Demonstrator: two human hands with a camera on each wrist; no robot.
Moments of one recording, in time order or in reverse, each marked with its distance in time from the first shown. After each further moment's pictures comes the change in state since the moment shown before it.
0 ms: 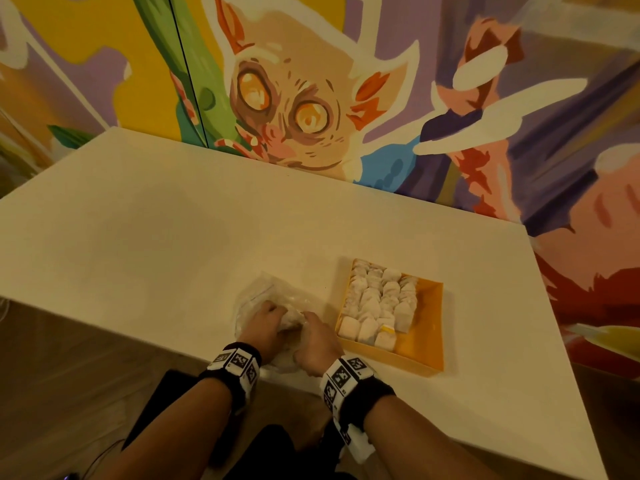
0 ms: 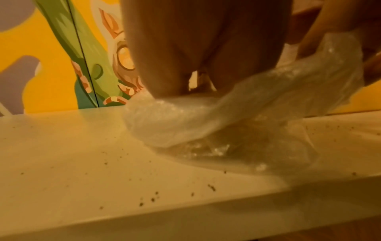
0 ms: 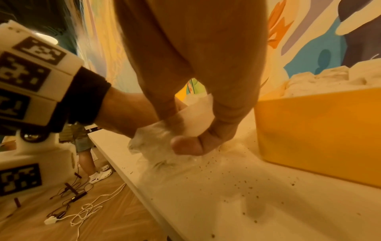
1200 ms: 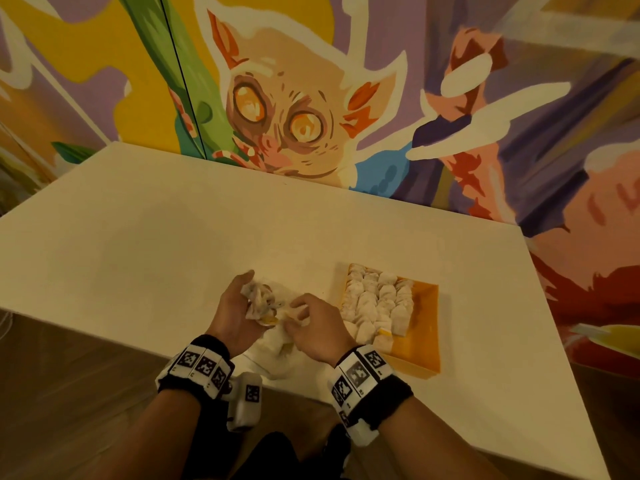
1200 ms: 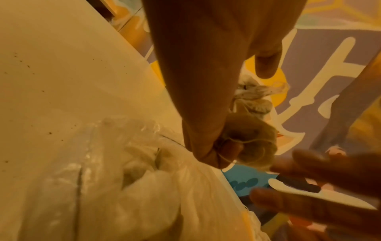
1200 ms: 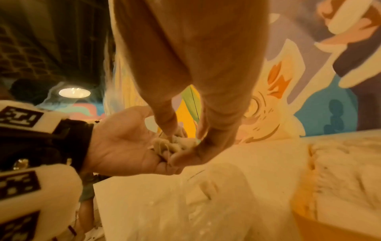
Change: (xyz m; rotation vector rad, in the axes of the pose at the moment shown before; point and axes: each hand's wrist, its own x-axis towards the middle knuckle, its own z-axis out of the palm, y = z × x) left_hand -0.020 0.021 -0.070 -1.691 -0.099 -0.203; right_hand -0.013 -0.022 -0.039 0.010 0.101 -0.284
